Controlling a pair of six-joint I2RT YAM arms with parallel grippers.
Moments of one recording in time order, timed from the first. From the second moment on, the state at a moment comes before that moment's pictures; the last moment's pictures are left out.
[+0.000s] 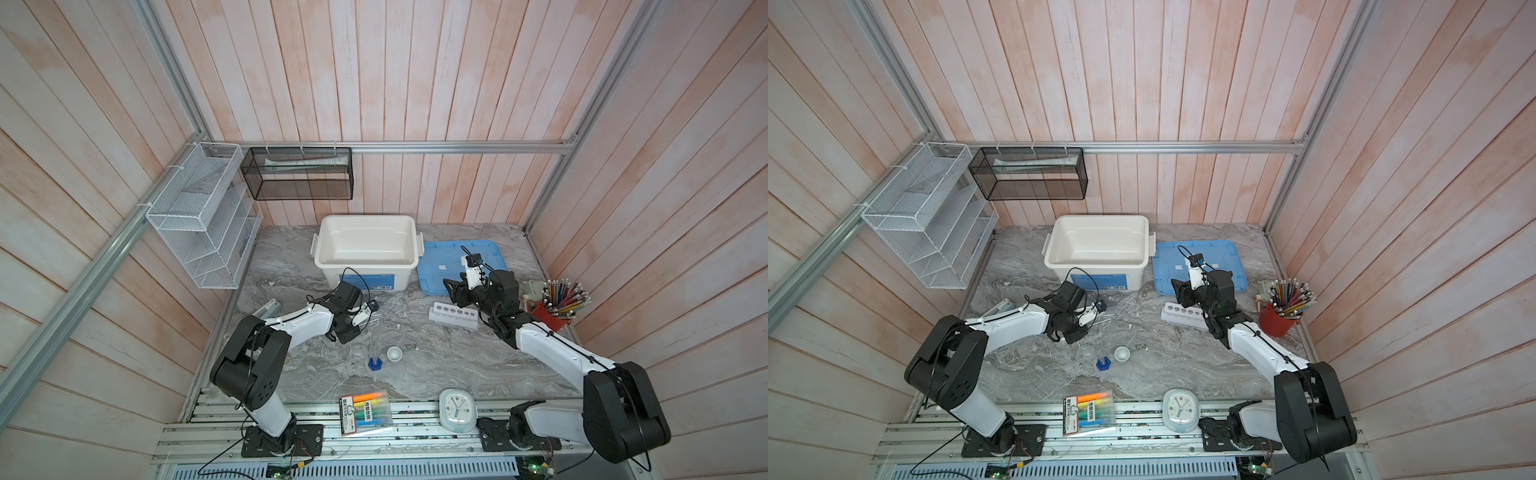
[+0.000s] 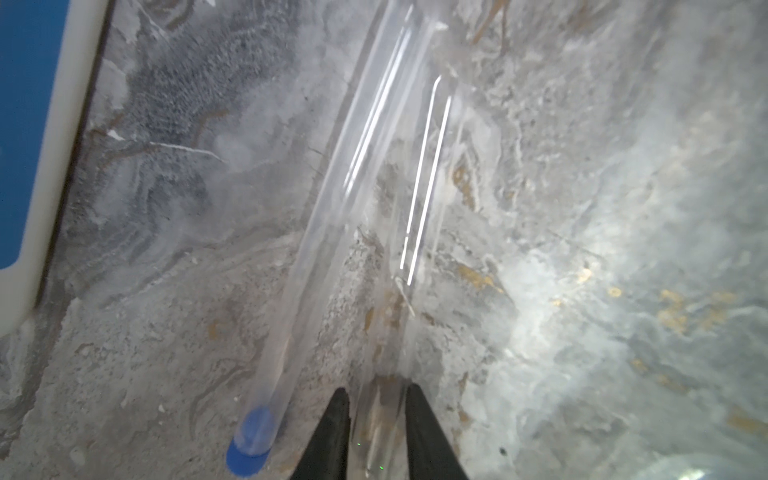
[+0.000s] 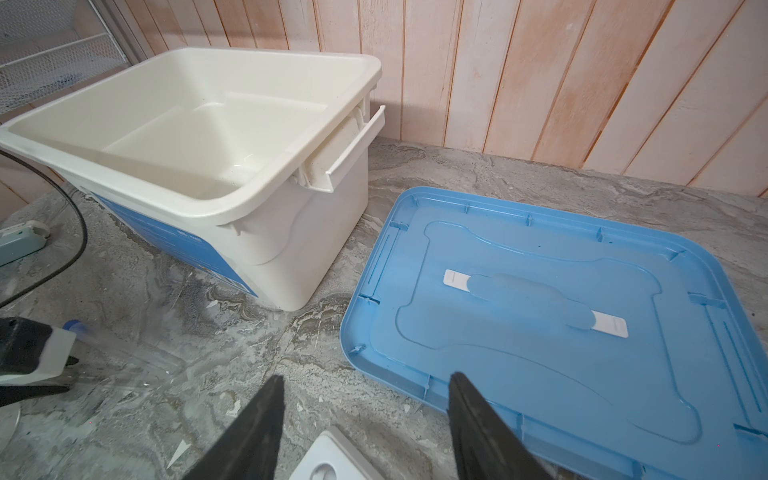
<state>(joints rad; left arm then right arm) -0.49 1.66 0.90 -0.44 0.00 0.60 0.30 1.29 0.65 0.27 -0.21 0.03</state>
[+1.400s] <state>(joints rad) -0.55 1.14 0.81 -0.49 0.01 0.60 0.46 1.21 0.88 -0.08 -0.20 -0.05</state>
